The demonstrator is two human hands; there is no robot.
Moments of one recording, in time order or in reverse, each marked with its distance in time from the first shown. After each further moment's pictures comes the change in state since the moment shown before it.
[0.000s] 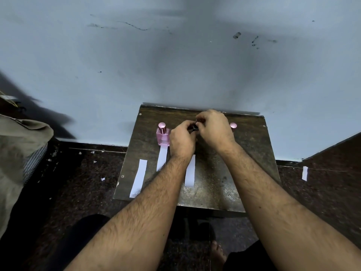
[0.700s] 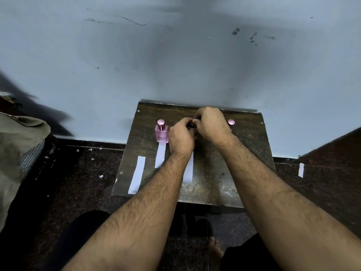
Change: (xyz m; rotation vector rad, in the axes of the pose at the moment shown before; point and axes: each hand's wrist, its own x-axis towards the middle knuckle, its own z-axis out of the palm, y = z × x) left_hand 0.000 -0.002 0.004 -0.034 0.002 -0.035; right_hand 0.011 -0.001 0.004 -0.055 -0.118 0.096
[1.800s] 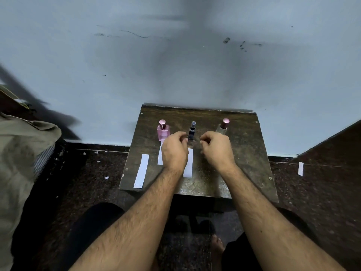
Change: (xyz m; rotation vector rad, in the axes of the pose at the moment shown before) left_hand -0.056 0.002 -0.036 0.249 0.066 0.016; right_hand -0.084 0.017 0.014 0.322 0.107 0.143
